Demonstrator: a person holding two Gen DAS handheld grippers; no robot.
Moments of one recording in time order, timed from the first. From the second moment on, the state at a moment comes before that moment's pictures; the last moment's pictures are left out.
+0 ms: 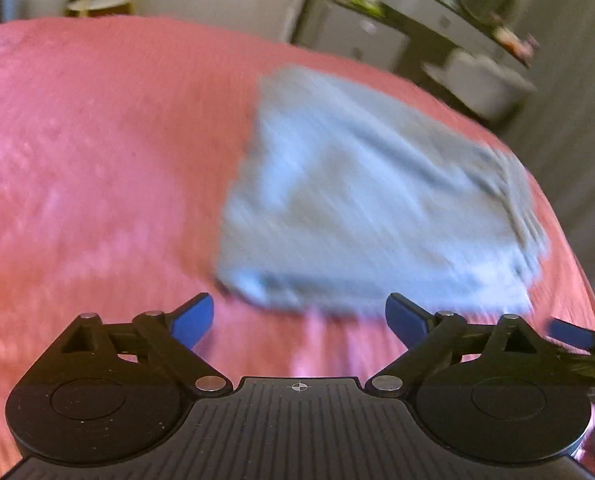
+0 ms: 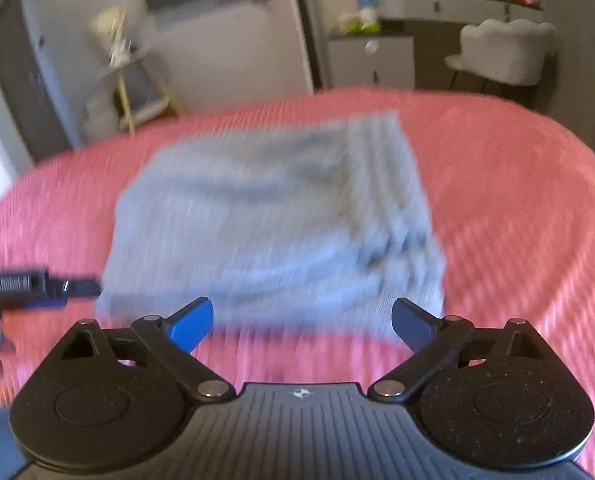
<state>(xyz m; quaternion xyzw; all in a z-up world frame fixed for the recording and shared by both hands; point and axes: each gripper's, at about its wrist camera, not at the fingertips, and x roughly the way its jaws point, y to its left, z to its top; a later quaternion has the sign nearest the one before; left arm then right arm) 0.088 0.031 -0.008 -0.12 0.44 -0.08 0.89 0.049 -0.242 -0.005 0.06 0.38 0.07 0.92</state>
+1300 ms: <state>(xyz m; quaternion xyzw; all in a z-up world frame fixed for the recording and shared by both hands) 0.057 -0.014 -0.021 0.00 0.43 -0.03 0.90 0.053 -0.222 -0.041 0.03 0.39 -0.08 0.92</state>
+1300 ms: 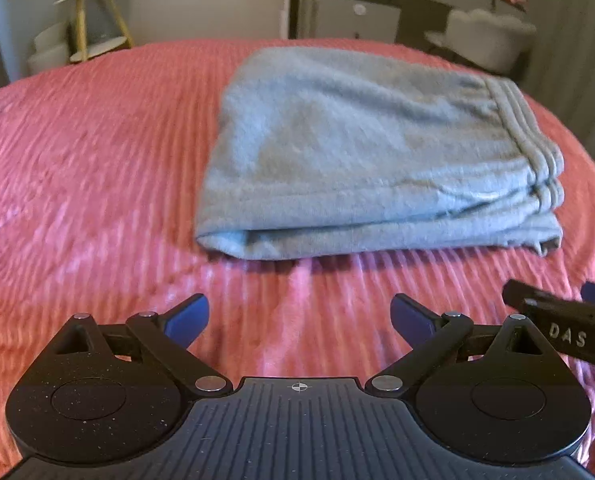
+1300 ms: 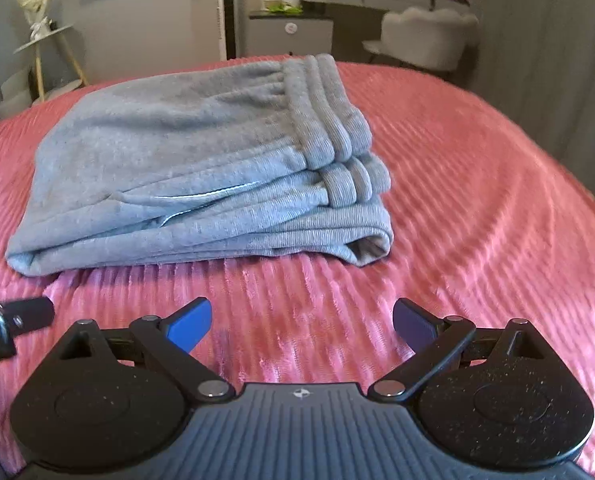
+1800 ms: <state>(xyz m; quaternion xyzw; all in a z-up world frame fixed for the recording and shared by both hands) 0.067 -0.016 -0.031 0.00 0.44 -0.01 0.90 0.062 -0.228 -0.048 0.04 0.39 -0.08 0.92</state>
